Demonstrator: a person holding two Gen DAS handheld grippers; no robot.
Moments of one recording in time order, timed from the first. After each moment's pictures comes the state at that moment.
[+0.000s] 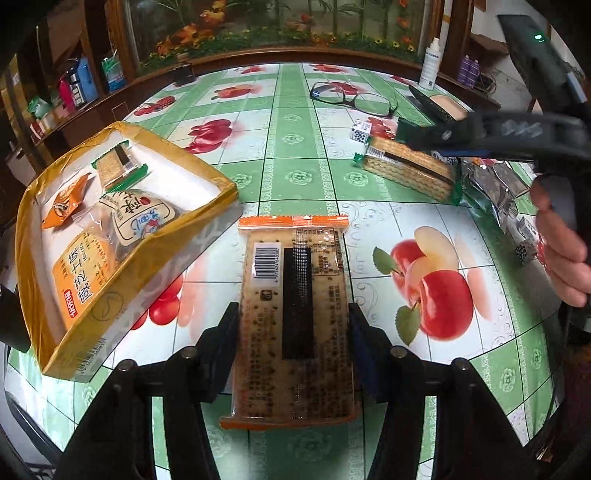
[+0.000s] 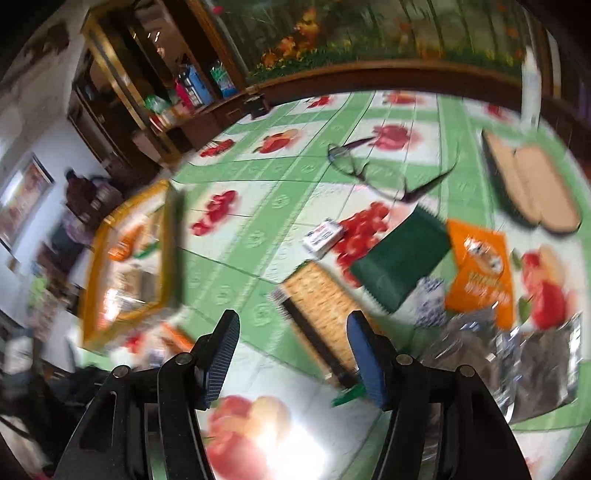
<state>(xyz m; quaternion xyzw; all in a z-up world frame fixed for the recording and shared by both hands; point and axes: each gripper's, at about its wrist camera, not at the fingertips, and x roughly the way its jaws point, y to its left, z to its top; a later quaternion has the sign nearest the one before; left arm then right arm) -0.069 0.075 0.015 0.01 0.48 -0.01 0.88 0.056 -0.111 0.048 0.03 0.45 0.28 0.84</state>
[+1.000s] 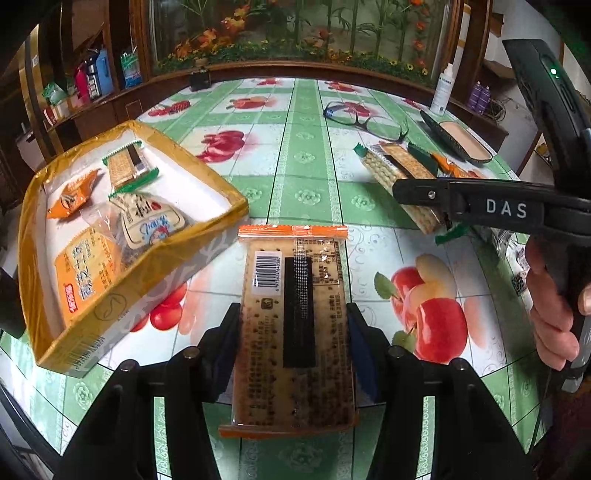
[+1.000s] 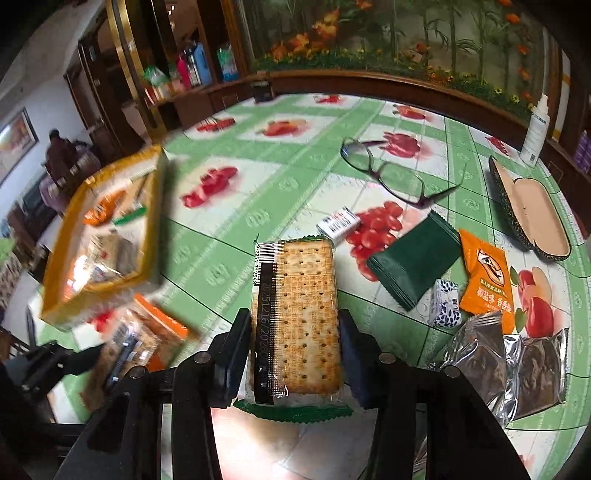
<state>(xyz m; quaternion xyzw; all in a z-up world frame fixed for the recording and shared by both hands) -0.070 0.079 0.022 -0.03 0.45 0.01 0.89 0.036 -0.080 0.040 -0.04 0.44 0.27 0.86</state>
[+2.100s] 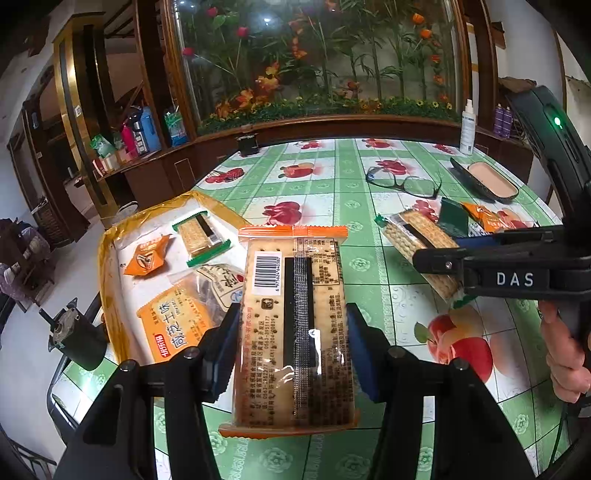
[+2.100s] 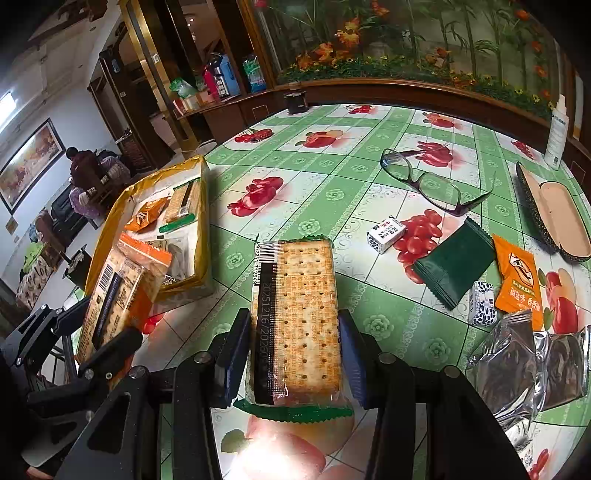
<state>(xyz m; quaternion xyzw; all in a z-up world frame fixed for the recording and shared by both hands) -0.092 0.087 0.063 0.04 0.35 0.10 0.93 0.019 -0.064 0.049 -0.01 0.43 0.32 0.84</state>
